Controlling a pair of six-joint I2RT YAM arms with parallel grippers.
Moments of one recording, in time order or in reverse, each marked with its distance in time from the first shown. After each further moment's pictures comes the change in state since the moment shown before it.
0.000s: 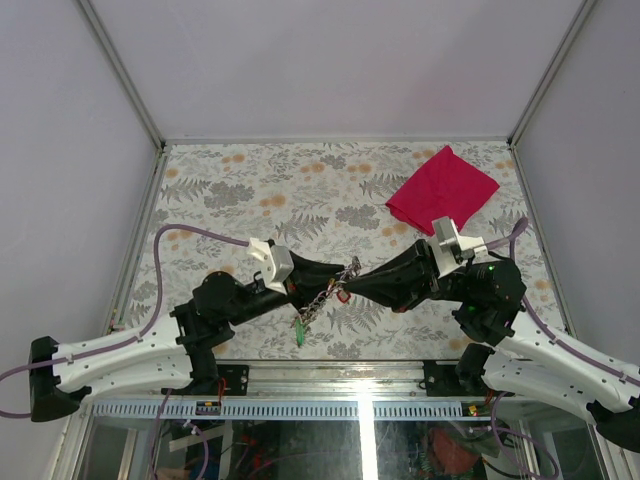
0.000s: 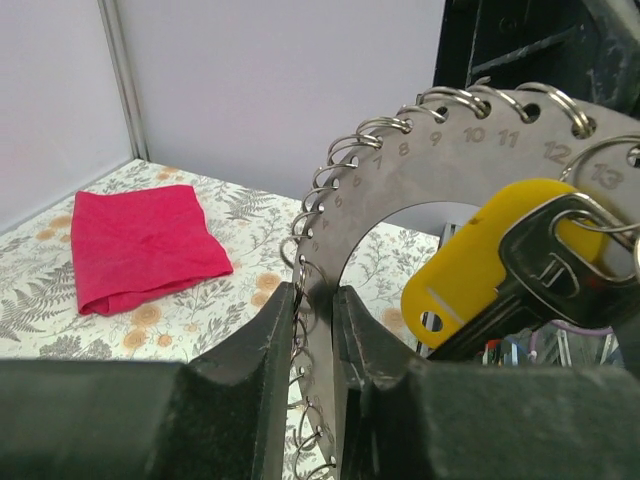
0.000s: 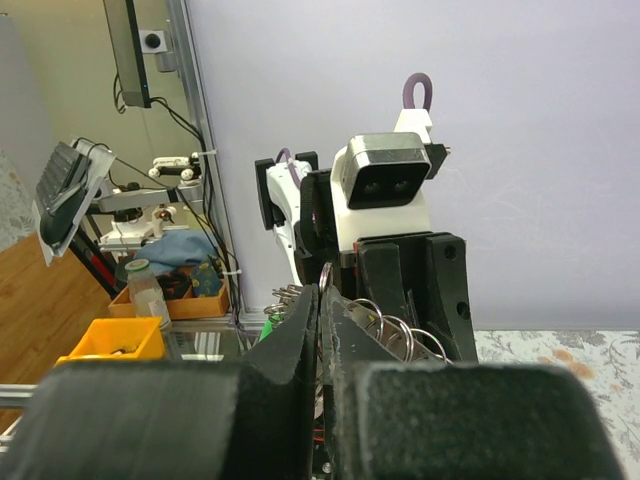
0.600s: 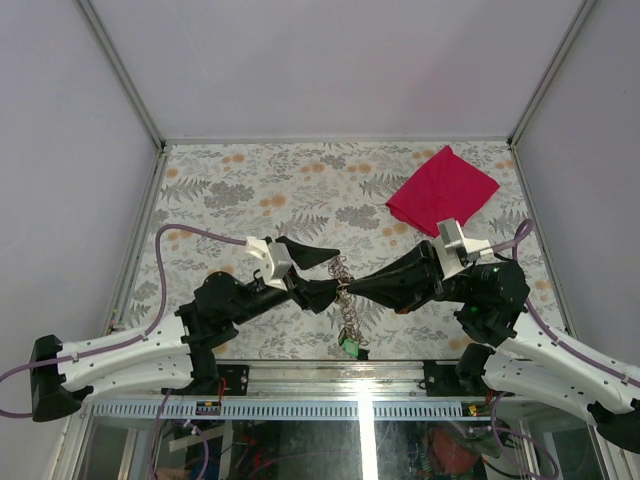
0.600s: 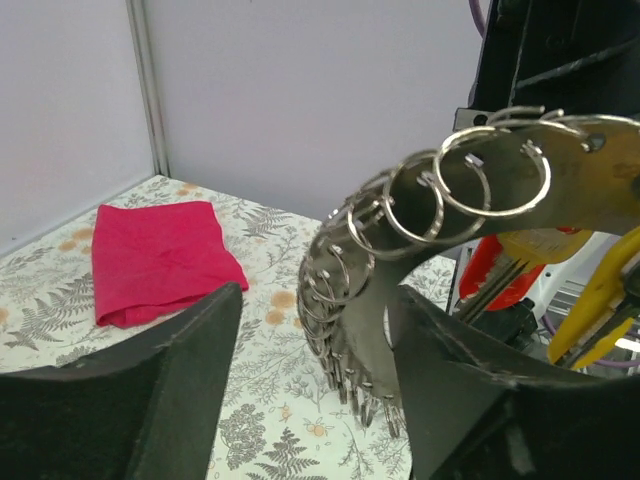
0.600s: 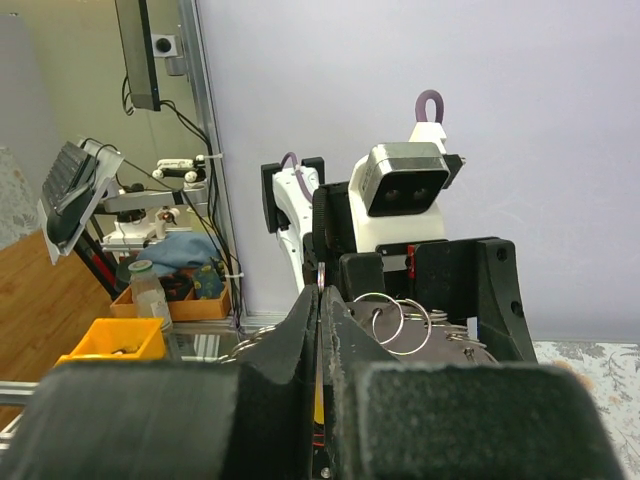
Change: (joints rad) left arm 0.003 0.011 -0.021 0.076 -0.045 0.019; right arm 0.000 -0.012 0.000 0.002 -0.008 -0.007
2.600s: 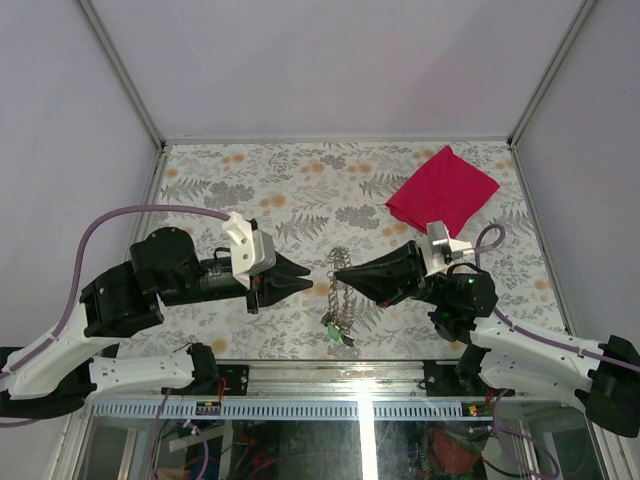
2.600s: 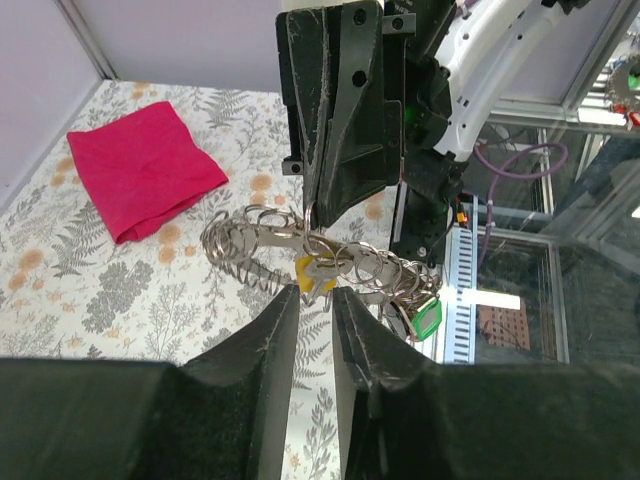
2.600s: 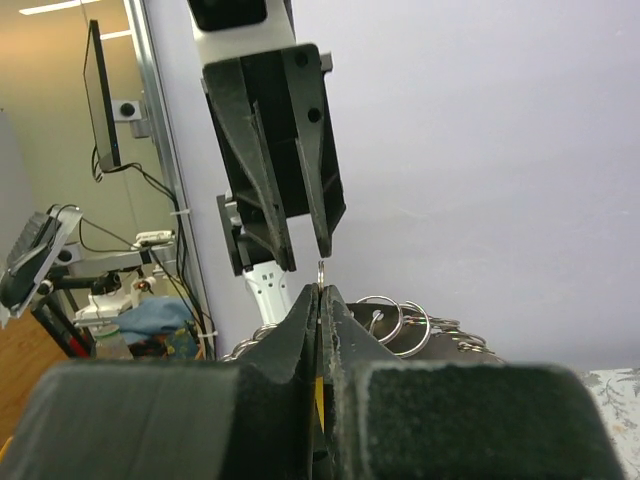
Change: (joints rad) left arm 0.001 0.077 0.813 -1.185 0.219 0.169; right arm 0.000 0.177 -0.204 0.513 0.146 0.098
